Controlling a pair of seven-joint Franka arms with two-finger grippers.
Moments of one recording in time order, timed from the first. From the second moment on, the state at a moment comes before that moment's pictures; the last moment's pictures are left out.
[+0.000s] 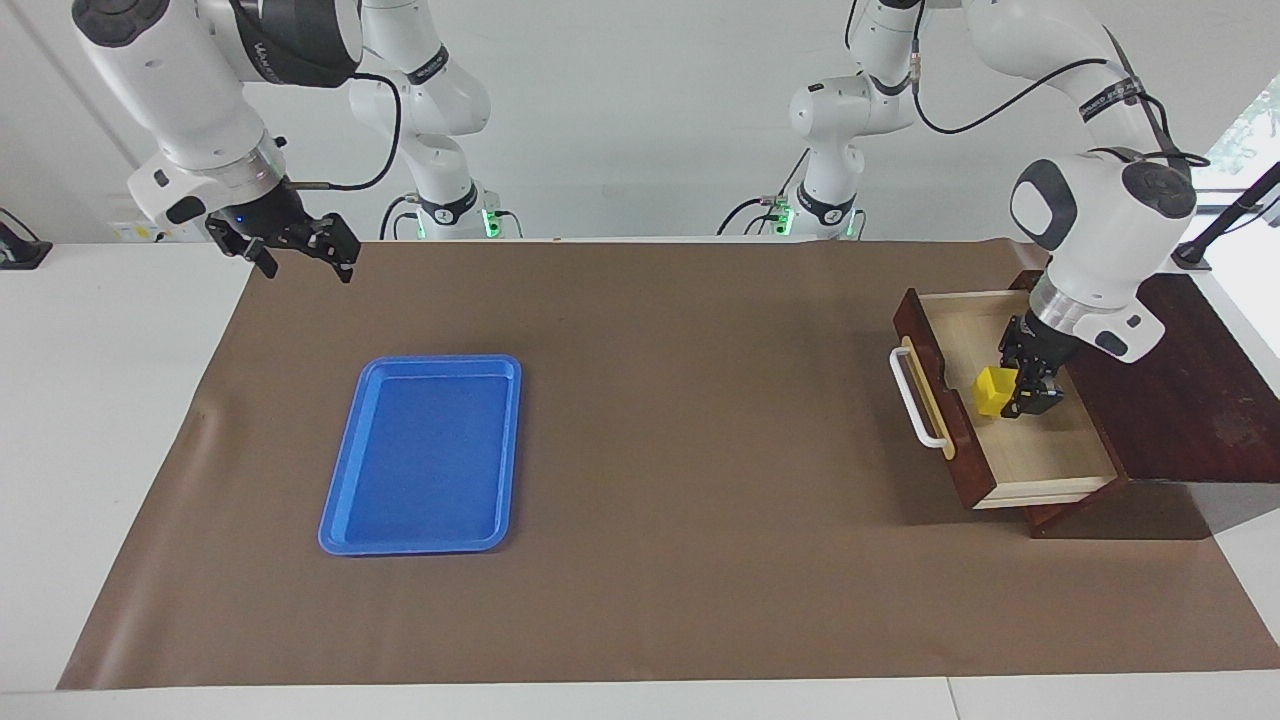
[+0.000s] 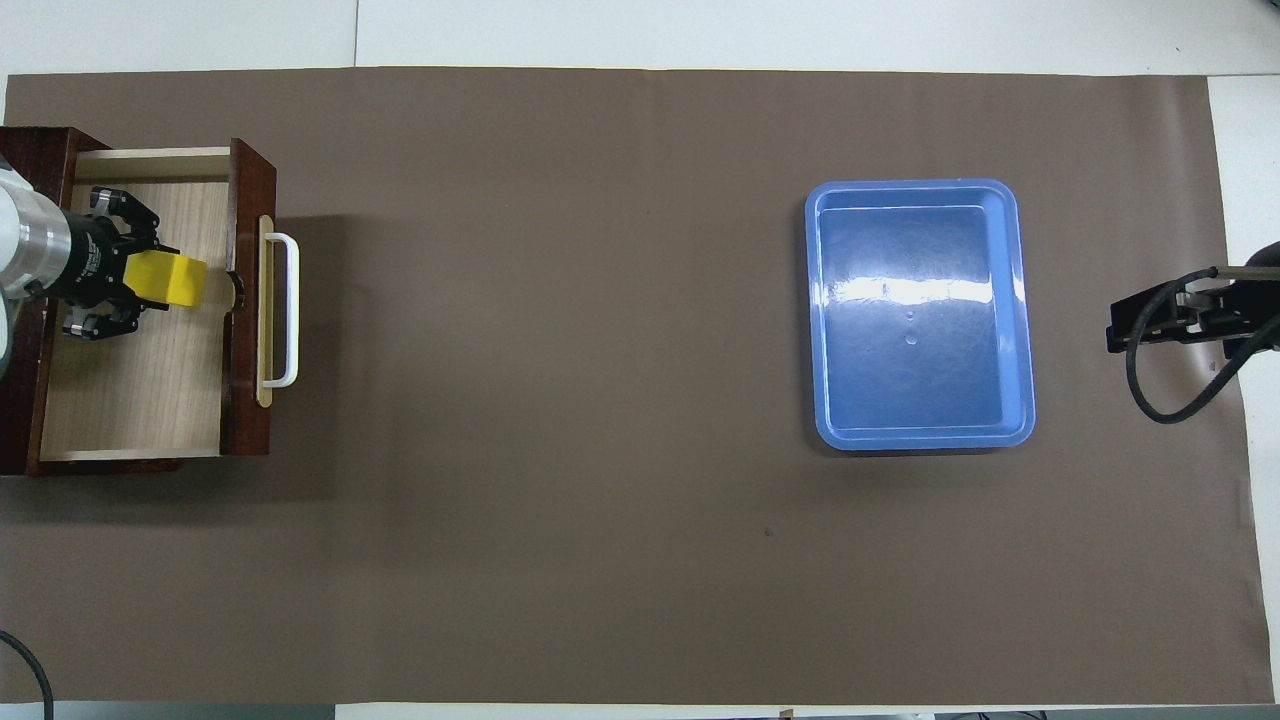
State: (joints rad) left arm 0.08 0.15 -0.05 -1.79 0.01 2.02 -1.29; right arm -0.09 -0.03 0.06 -1.66 -0.03 1.53 0.06
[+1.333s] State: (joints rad) left arm -0.44 0.18 -0.07 -1.47 -0.05 1.61 -2.29; right arm -0.08 0.00 0.06 -1.68 0.04 1.61 0.56
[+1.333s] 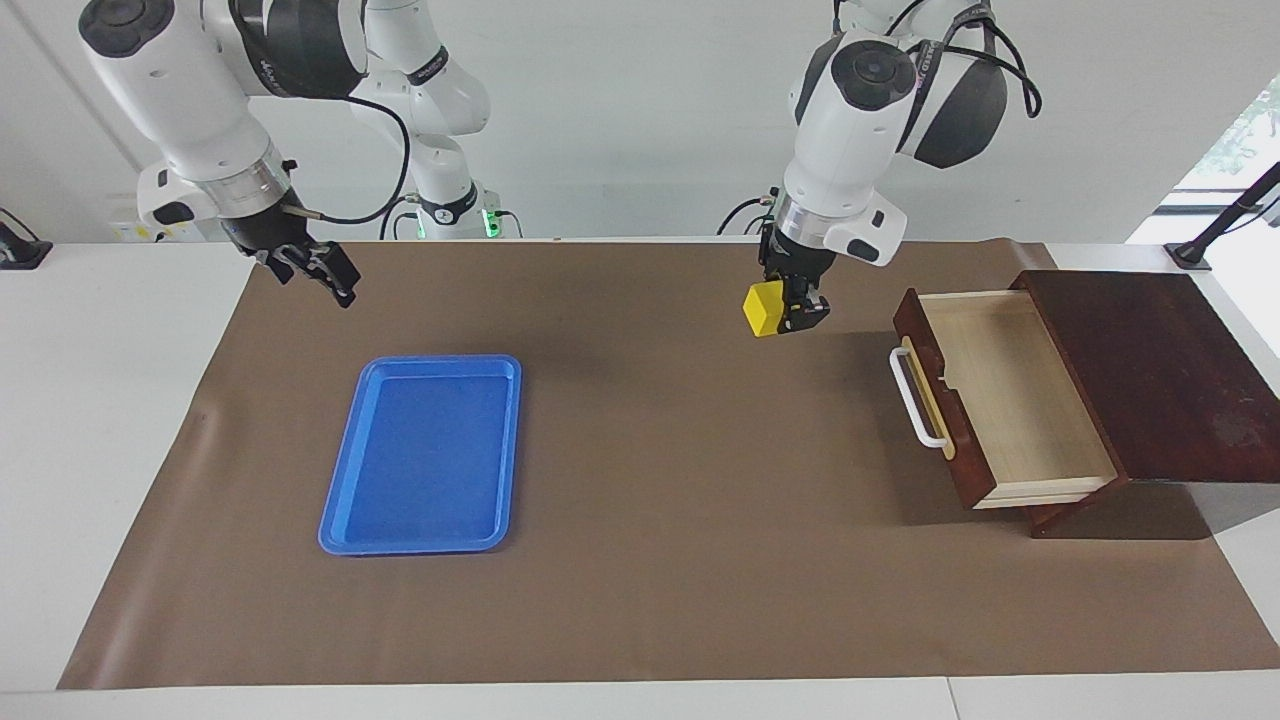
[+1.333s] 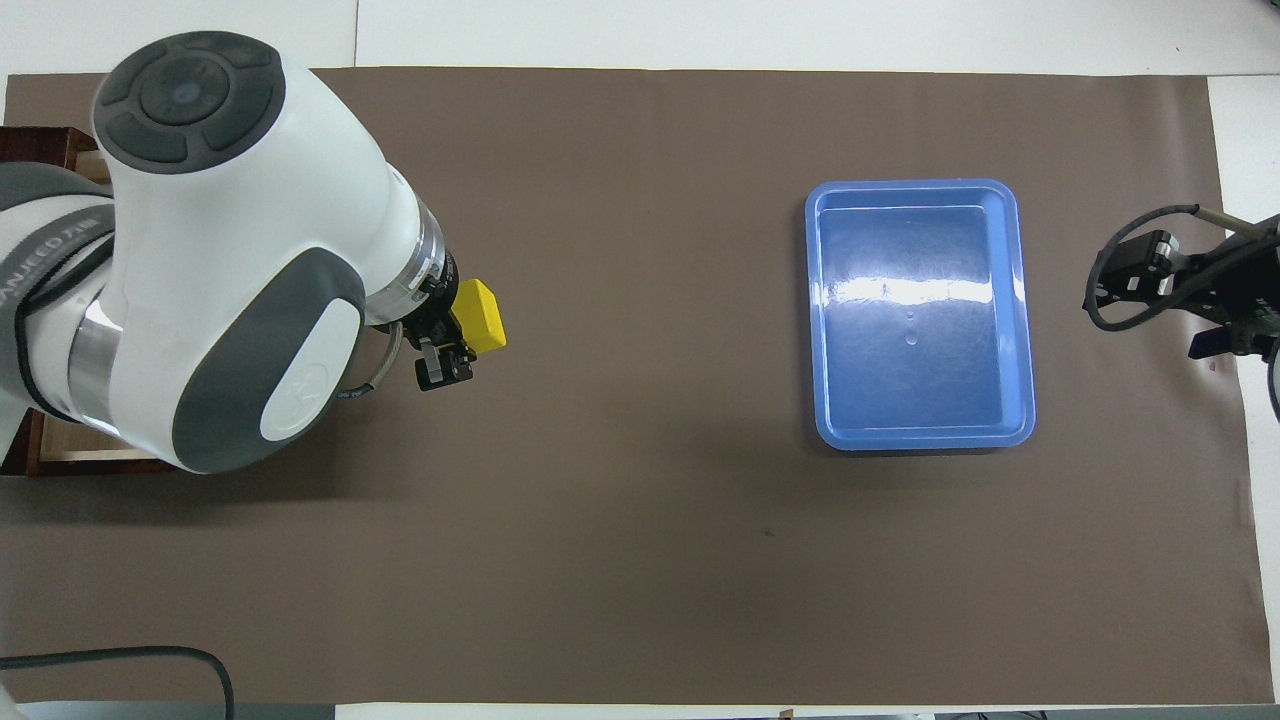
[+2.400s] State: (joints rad) left arm -0.53 0.24 -0.07 -1.50 -0.07 1.78 -2.29; right arm 0.11 0.23 0.07 -1.64 0.45 1.80 1.35
